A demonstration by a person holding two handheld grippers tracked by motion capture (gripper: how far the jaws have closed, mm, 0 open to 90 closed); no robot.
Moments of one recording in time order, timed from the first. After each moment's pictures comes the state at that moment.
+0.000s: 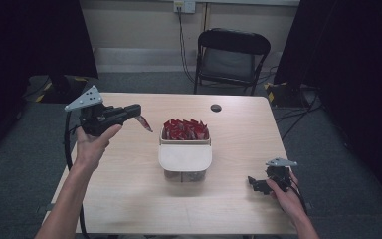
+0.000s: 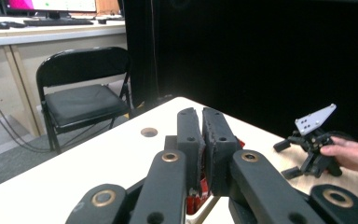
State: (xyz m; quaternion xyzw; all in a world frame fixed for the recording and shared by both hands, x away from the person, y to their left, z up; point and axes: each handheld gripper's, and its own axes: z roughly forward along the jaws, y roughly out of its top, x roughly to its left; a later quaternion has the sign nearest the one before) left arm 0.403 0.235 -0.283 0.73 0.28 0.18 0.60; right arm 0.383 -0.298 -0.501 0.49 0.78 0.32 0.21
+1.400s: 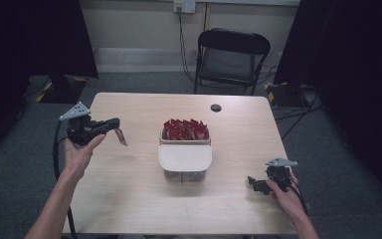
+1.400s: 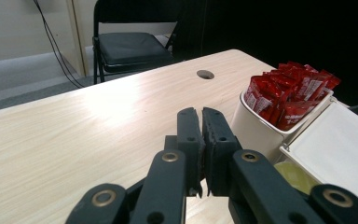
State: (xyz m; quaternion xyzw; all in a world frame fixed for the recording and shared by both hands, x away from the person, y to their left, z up) left arm 0.425 0.291 -0.354 0.73 0.39 0.18 0.53; right arm 0.384 -0.298 -0.501 0.49 0.79 0.32 0.21
